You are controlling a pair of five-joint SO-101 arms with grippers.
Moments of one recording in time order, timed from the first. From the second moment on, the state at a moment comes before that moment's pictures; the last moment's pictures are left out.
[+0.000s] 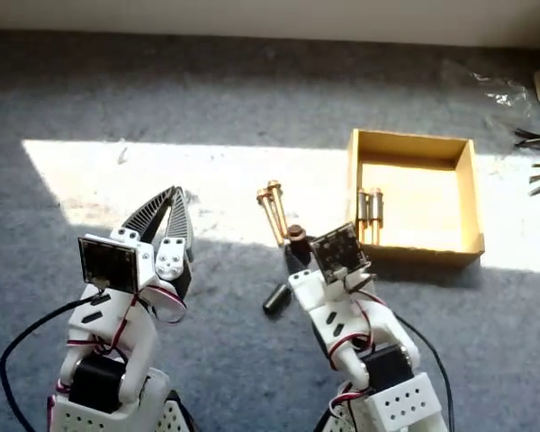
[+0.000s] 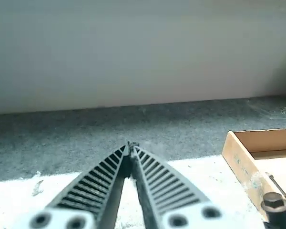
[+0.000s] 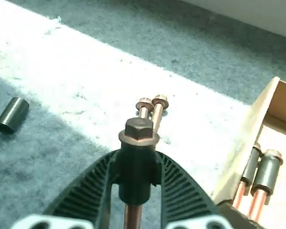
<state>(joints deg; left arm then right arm) 9.5 -103.6 80.7 37.8 7.0 -24.0 -92.7 87.3 36.8 9.0</state>
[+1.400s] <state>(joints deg) -3.6 -103.6 90.5 37.8 7.0 2.0 -29.5 31.7 52.6 8.7</state>
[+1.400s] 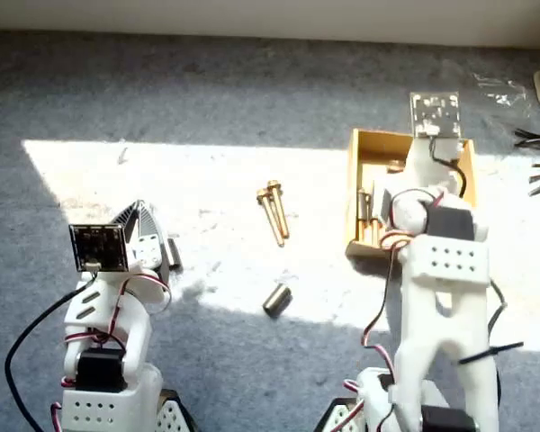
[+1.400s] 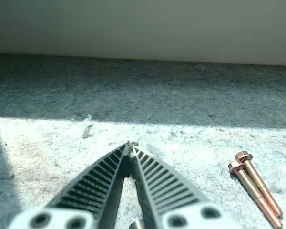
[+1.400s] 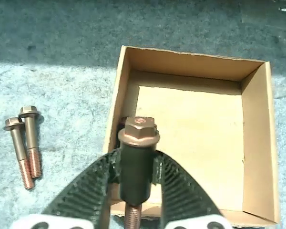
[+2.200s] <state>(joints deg) -3.6 -103.6 92.1 37.8 7.0 7.2 16.2 5.8 52.5 14.7</state>
